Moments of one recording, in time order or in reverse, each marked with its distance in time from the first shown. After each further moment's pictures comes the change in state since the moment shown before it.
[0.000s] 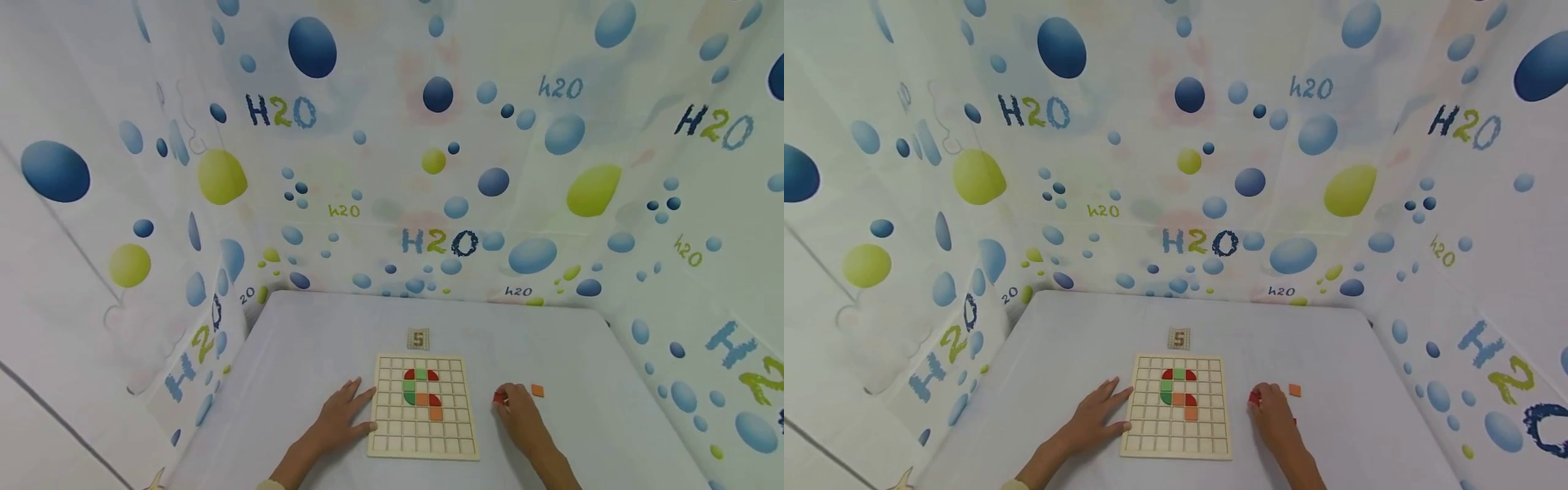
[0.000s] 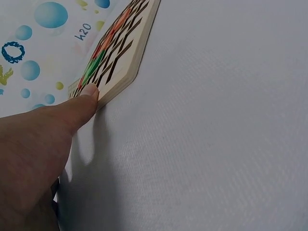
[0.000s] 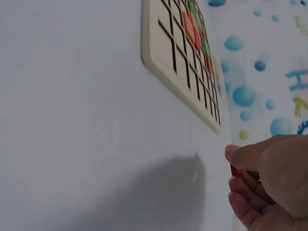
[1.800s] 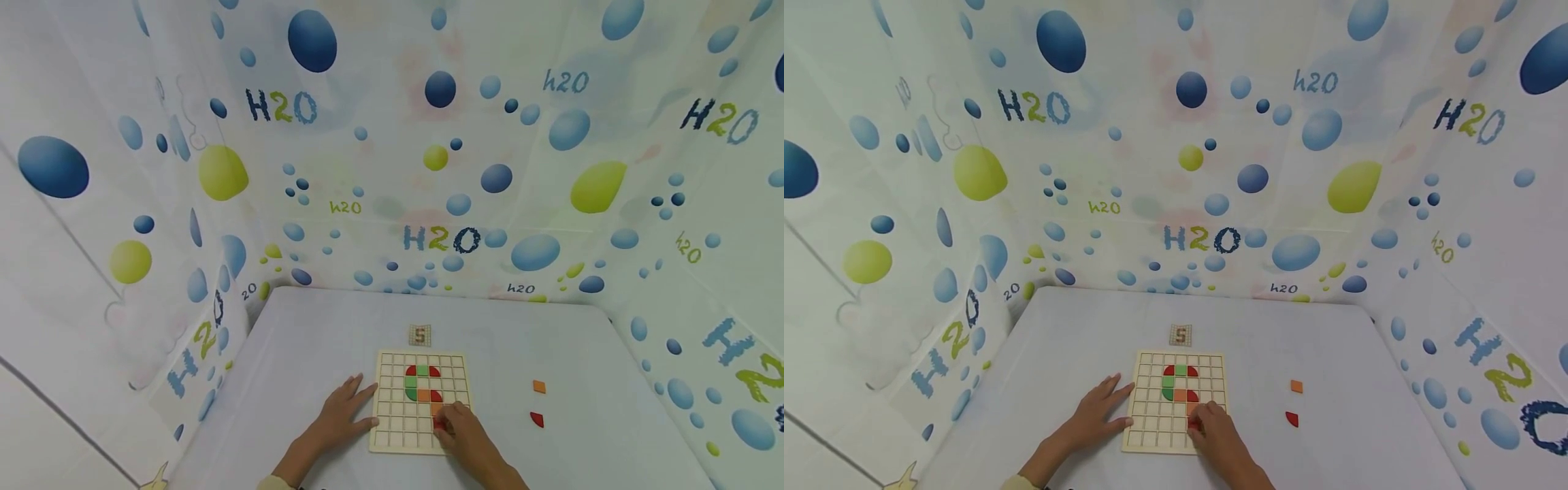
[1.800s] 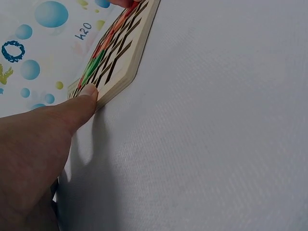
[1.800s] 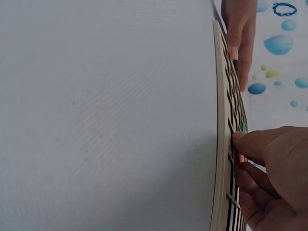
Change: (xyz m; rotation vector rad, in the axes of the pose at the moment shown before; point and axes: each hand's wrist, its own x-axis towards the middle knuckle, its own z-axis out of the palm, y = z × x) left_hand -0.001 0.005 -0.002 0.007 0.001 -0.030; right_hand -0.030 -0.074 0.060 0.103 -0.248 -0.232
